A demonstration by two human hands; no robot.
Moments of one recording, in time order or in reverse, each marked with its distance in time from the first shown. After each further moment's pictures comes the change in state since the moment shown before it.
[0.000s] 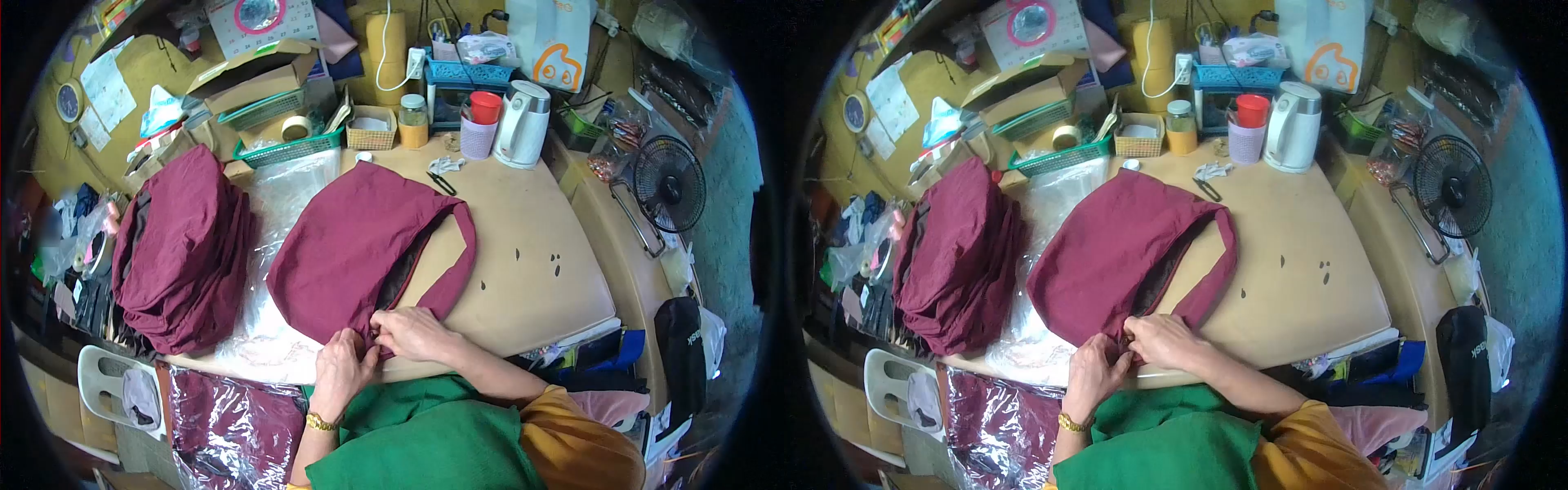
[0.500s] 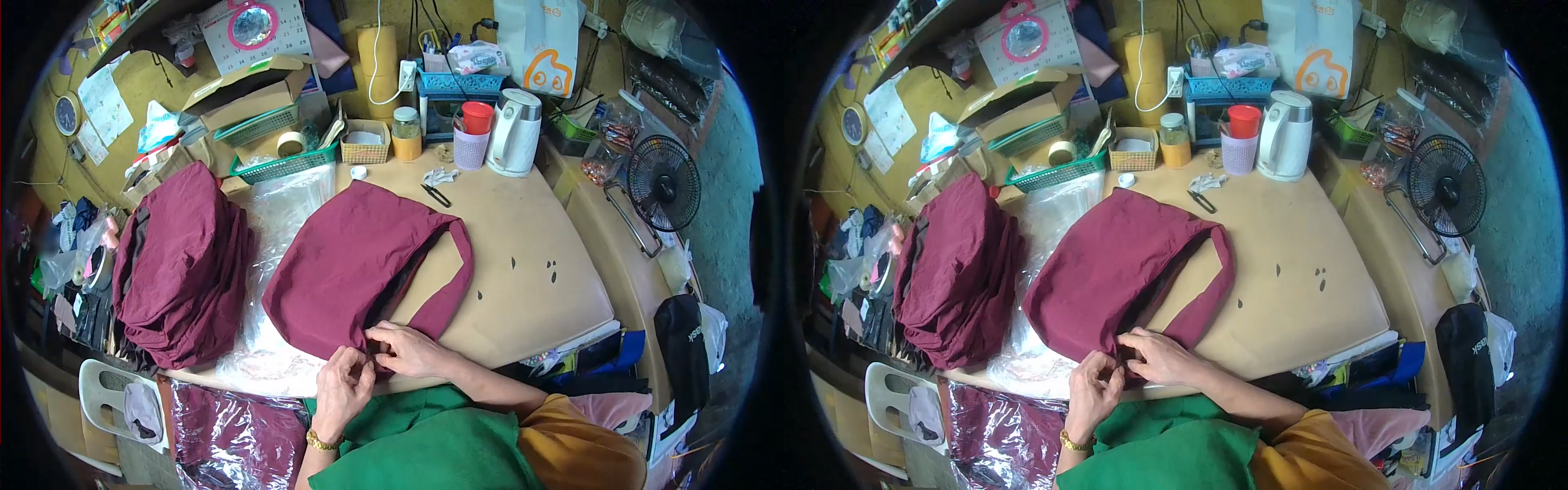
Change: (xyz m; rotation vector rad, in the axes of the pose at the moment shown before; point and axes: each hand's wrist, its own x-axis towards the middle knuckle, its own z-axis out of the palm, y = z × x) left_hand -0.008 0.011 -0.013 -0.270 -0.005 -0.001; right_hand -0.008 0.003 0.020 0.336 0.238 -0.200
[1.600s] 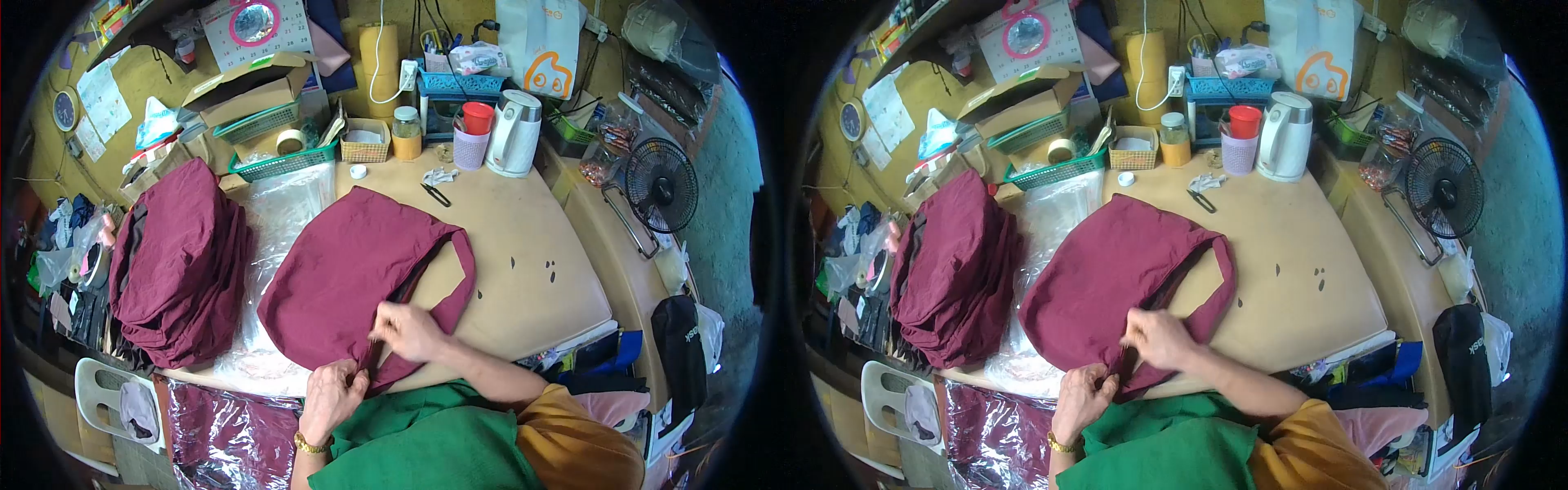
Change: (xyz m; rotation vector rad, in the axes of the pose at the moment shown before) left_hand -0.003 0.005 -0.027 0.168 -0.186 -0.088; right_hand 0.020 0.006 -0.011 0.064 0.078 0.180
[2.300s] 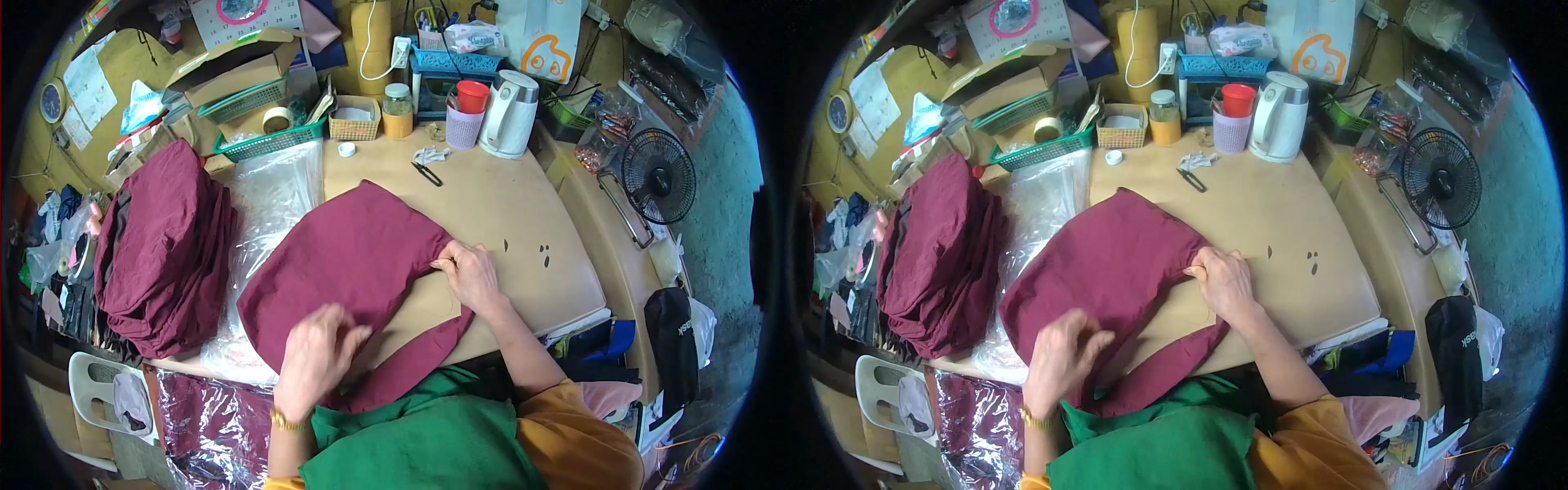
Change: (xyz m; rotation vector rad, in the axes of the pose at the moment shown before) left_hand 0.042 0.029 -0.026 0.063 -0.004 0.216; right_hand -0.018 0.025 -0.098 -0.652 0.401 0.049
